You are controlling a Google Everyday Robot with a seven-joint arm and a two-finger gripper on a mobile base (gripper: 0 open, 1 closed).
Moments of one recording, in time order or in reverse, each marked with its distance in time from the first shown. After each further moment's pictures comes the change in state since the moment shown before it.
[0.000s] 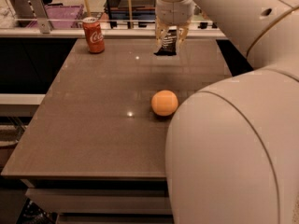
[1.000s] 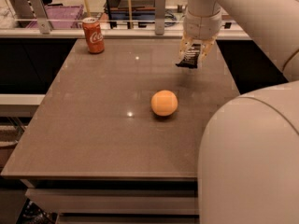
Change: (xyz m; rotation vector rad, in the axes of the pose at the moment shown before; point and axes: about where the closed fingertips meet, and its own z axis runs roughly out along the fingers) arm 0.018 -0.065 0.038 -0.012 0.082 0.139
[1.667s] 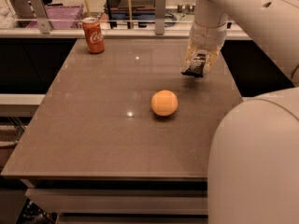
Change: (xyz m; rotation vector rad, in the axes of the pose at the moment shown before) arm 0.007 -0.015 0.028 -0.019 0.050 0.031
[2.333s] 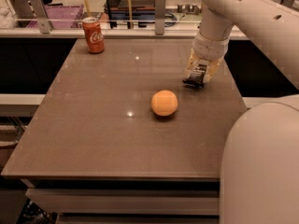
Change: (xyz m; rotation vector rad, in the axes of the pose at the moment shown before) arm 0.005 -0.005 0.034 -0.091 0.055 -0.001
